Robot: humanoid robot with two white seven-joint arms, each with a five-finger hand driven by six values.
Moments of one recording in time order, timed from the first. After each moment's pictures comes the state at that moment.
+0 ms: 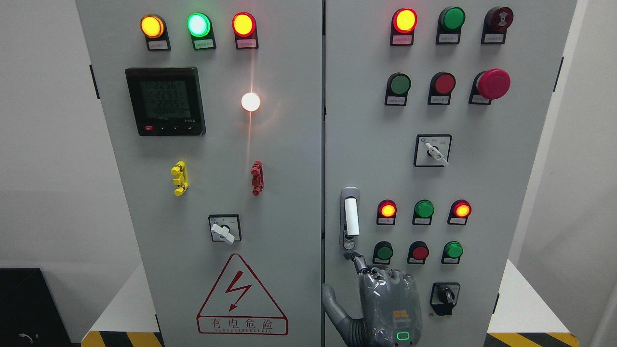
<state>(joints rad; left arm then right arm) -0.04 -0.11 -0.13 -0.05 0.14 -0.06 -0.06 -0.25 0.11 0.39 -1.79 1.36 0.23 -0.23</state>
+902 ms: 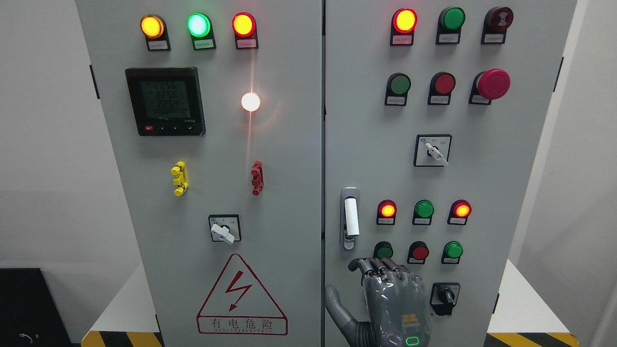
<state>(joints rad) -0.04 -0.11 -0.13 -0.05 0.14 -0.06 -0.06 -0.23 0.09 0.38 -1.86 1.36 0.21 -0.23</state>
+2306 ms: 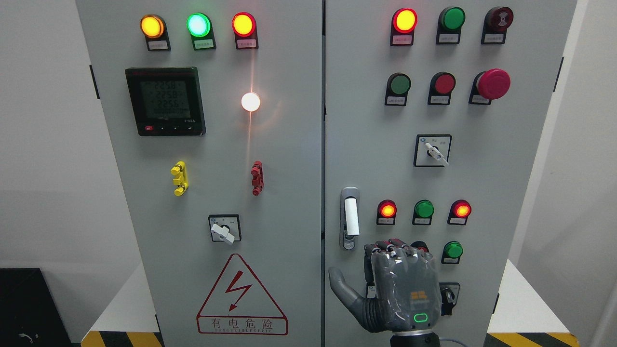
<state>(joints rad) -0.04 -0.11 -0.13 -0.05 0.14 -0.06 -0.06 -0.32 0.10 0.34 -1.85 1.40 0.21 -0.21</state>
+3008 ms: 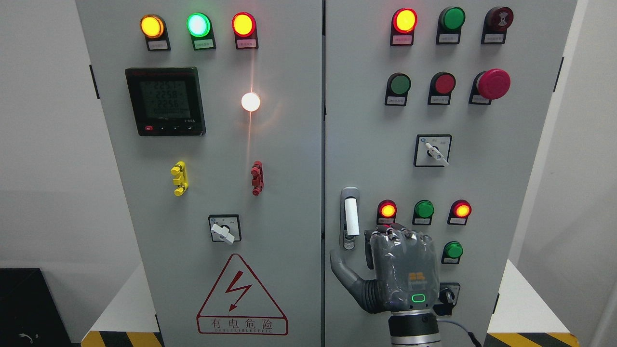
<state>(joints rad) -0.04 -0.11 -0.13 -0.05 0.14 -0.06 -0.06 -0.39 0.12 0.32 -1.80 1.41 0.22 -0.19</state>
